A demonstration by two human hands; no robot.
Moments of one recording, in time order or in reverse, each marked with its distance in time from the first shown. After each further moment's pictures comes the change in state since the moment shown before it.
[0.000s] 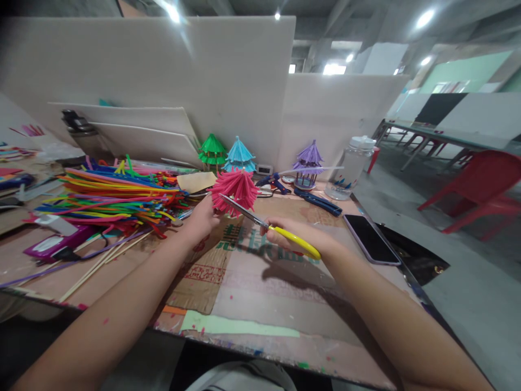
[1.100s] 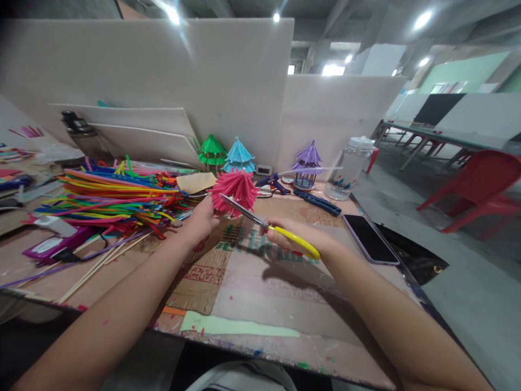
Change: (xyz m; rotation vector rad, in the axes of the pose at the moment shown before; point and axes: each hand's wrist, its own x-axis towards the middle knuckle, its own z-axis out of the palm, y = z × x) left_hand -0.001 -0.007 0.002 0.018 0.000 0.003; right_hand -0.001 0.002 0.001 0.066 -0.001 -0.012
